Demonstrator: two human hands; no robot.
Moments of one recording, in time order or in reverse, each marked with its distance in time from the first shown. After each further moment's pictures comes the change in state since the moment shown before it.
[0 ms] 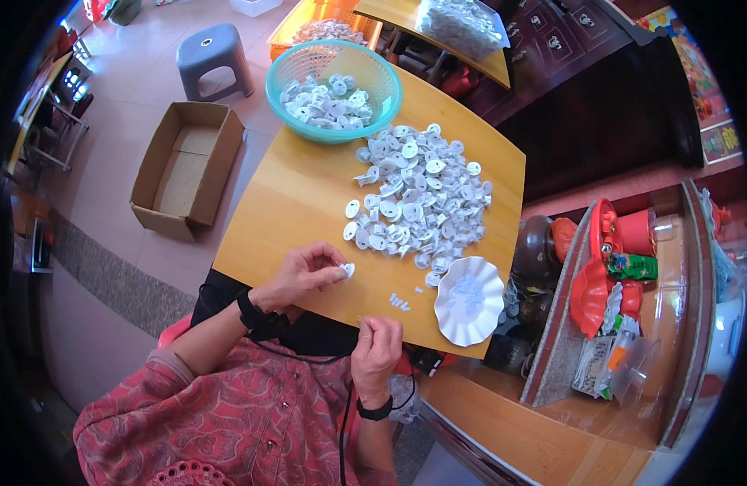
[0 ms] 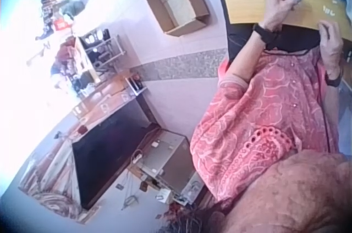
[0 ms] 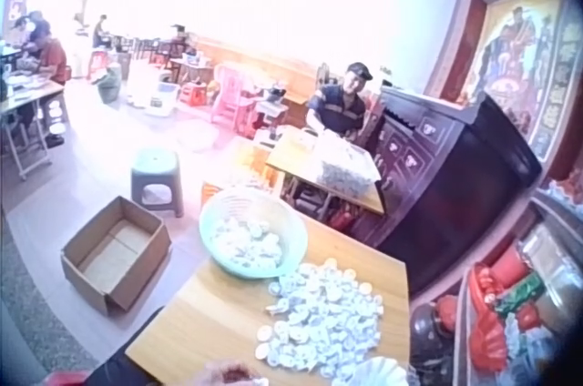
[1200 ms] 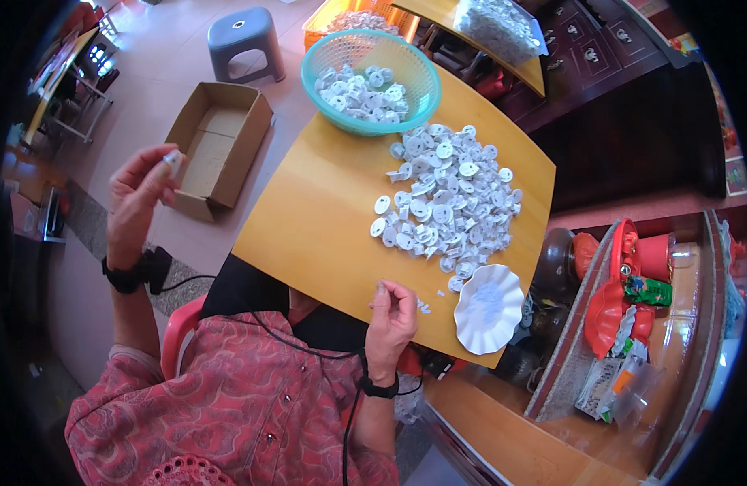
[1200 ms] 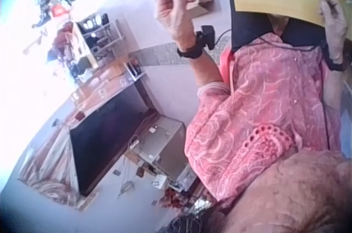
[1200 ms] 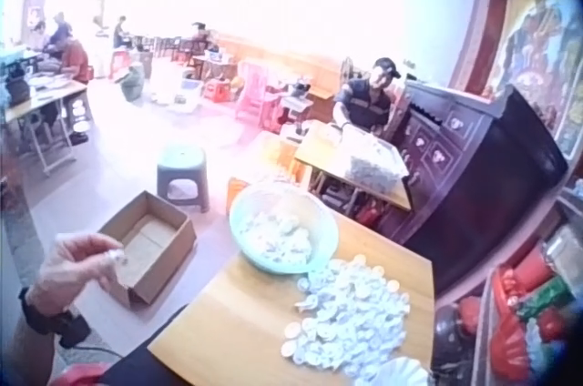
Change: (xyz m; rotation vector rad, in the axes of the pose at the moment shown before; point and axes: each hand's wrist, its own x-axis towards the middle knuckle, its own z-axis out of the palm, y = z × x) left_hand -0.098 0.164 -0.158 0.273 0.623 0.220; right_hand 0.035 -0.010 0.033 0.615 0.025 0.350
